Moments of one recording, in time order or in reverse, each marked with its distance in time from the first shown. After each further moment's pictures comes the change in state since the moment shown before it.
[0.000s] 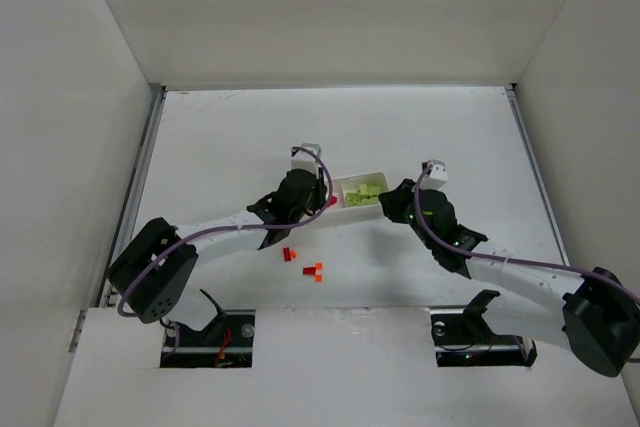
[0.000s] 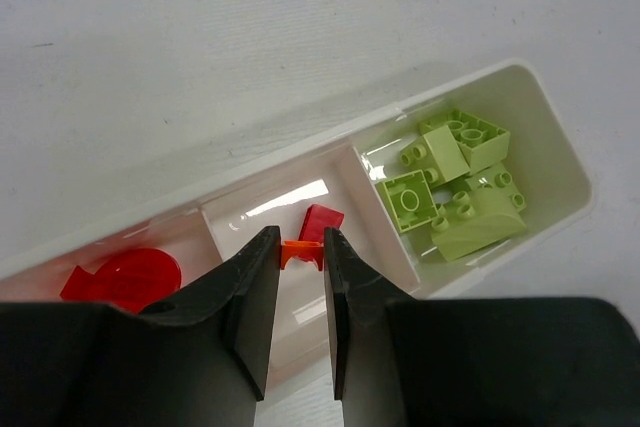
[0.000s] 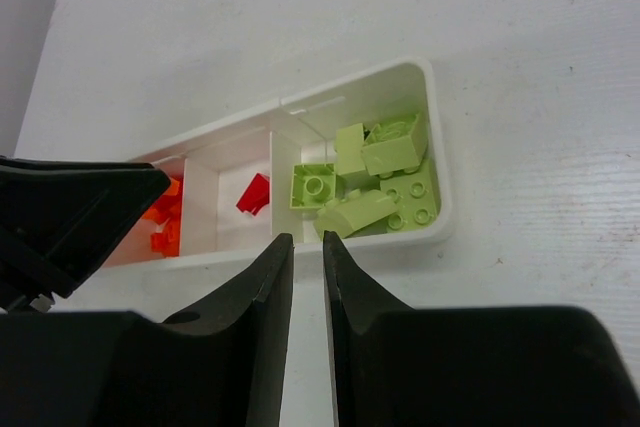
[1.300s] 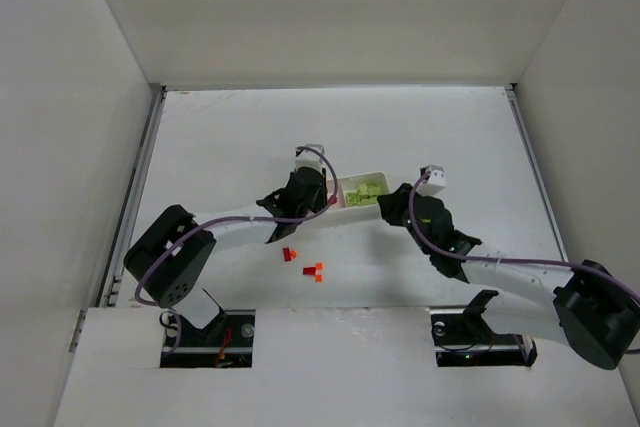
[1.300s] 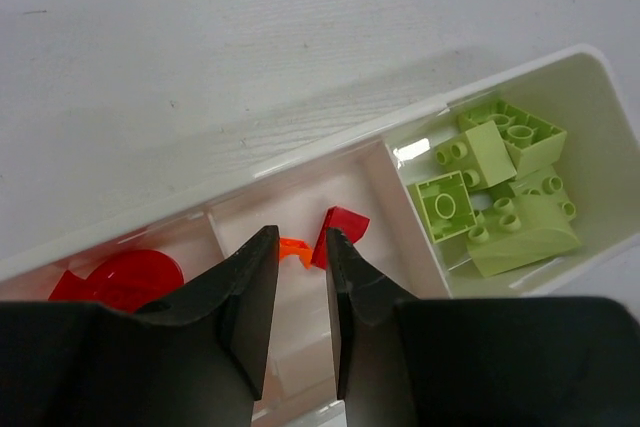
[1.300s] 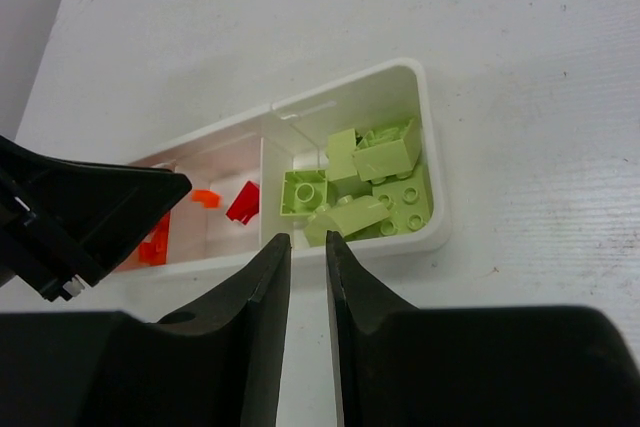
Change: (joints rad) left arm 0.009 0.096 0.041 -0.030 -0.015 -0.021; right arm 0.030 0.034 -0.070 0.148 0.058 -0.016
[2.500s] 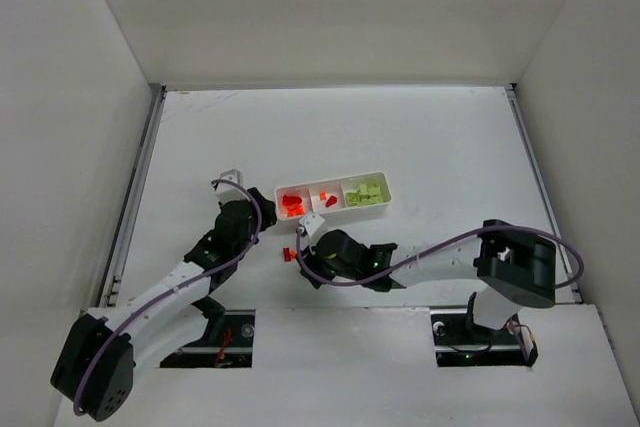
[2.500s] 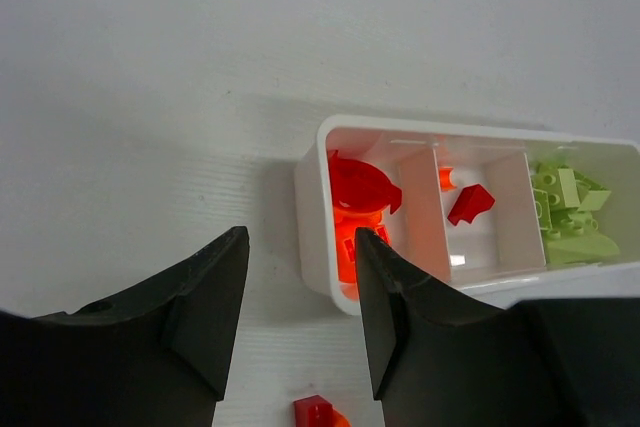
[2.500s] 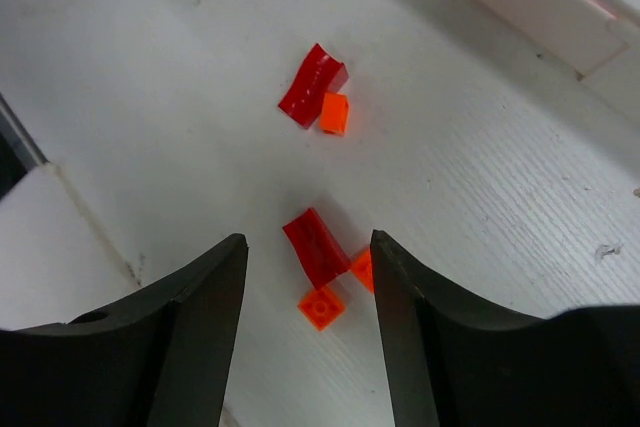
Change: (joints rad) left arm 0.218 -0.683 -0.432 -0.127 -0.033 -0.185; right arm 0.514 0.495 0.378 -0.211 -0.195 -0.345
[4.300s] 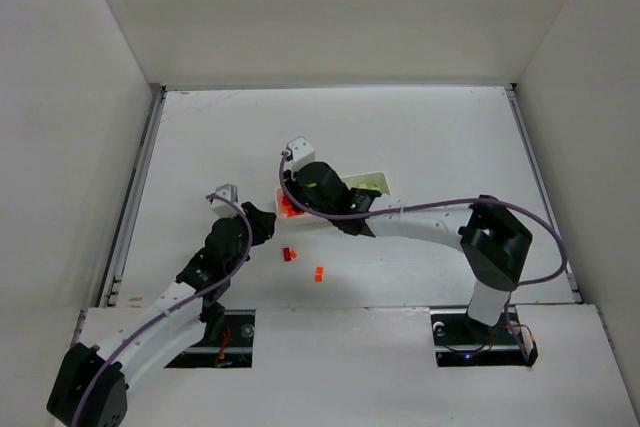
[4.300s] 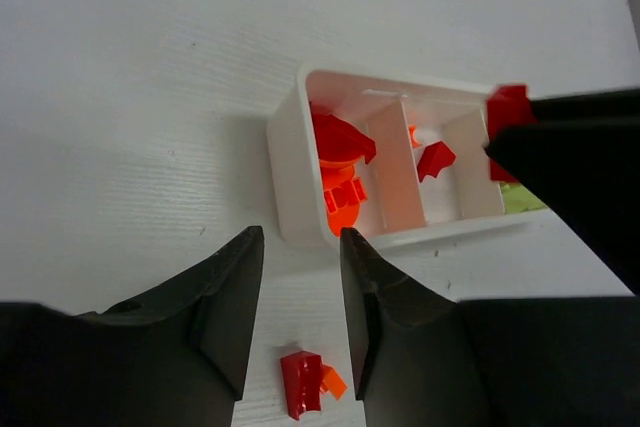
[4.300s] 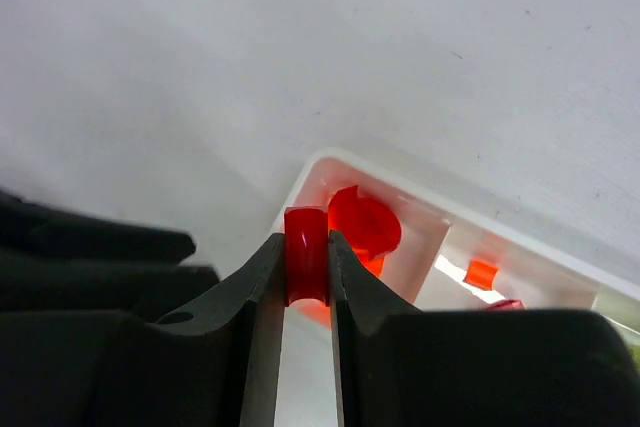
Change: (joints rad) left arm 0.023 -0.203 -0.156 0.034 0.123 -0.052; right arm -0.206 0.153 0.474 -0.133 0.098 -0.084
